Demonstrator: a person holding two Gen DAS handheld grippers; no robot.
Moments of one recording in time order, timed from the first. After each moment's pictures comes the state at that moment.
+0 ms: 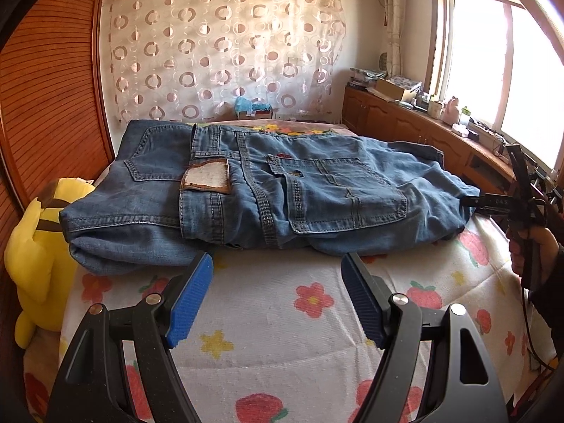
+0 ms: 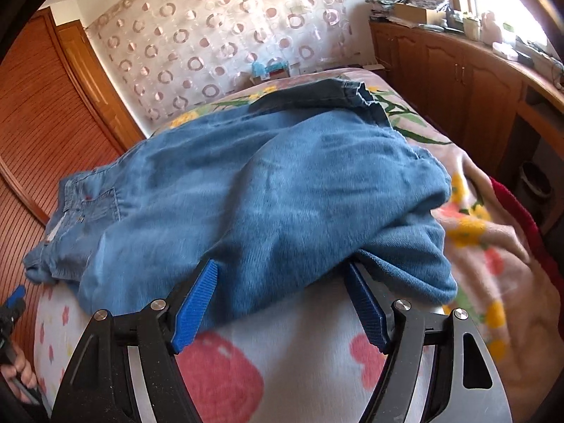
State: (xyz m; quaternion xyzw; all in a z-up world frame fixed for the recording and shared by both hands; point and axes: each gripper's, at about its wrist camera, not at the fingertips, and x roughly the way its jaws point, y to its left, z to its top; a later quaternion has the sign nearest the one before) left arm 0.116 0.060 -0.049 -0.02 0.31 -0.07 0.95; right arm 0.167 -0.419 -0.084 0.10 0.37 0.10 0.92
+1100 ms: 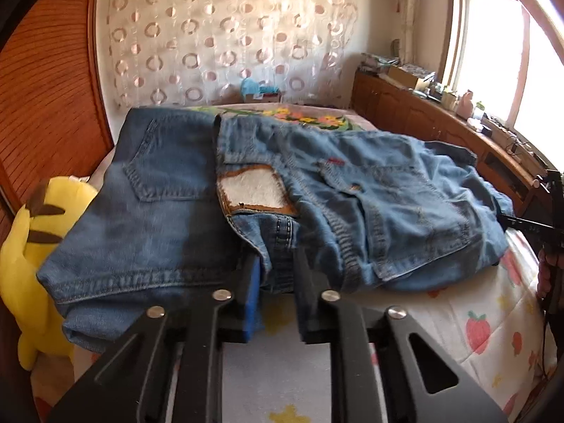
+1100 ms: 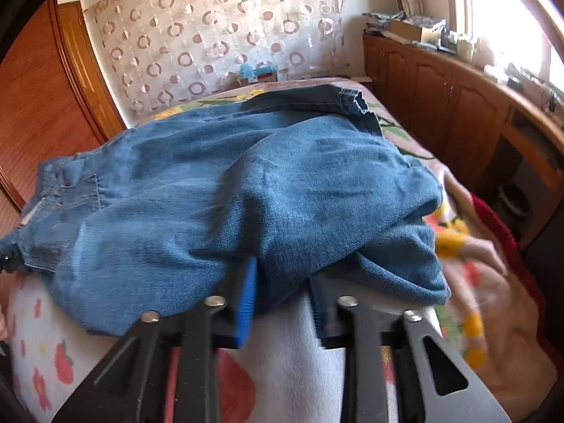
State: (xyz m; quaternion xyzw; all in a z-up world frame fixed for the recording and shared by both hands) left arm 0.194 0.105 -0.057 -0.02 0.35 -0.07 0.93; right arm 0.169 -0.391 -0.087 0.05 0.37 0.07 0.93
